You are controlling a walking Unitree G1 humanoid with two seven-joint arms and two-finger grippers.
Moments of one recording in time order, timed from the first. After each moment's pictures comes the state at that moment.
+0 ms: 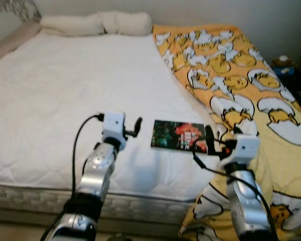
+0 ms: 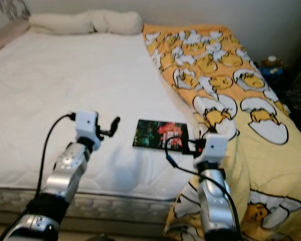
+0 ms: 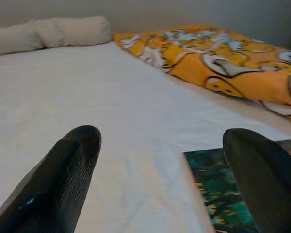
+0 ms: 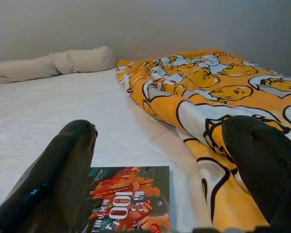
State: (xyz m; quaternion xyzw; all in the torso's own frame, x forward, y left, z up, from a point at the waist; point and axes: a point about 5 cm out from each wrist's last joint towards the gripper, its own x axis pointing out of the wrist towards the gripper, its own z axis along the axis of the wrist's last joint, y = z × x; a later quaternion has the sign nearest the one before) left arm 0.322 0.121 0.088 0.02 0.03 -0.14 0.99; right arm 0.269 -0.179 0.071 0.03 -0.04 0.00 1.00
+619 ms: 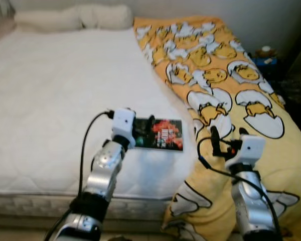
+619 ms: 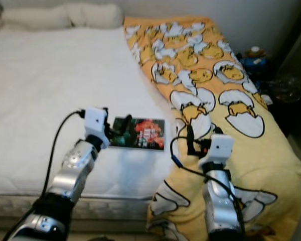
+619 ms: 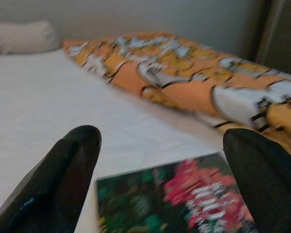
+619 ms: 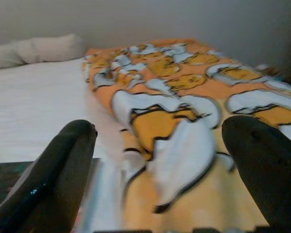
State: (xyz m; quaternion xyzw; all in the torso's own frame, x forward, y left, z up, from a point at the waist) left arm 0.321 0.110 0.096 0.02 0.00 -0.17 0.99; right arm 0.269 -0.183 0.069 0.03 -0.03 -0.01 1.00
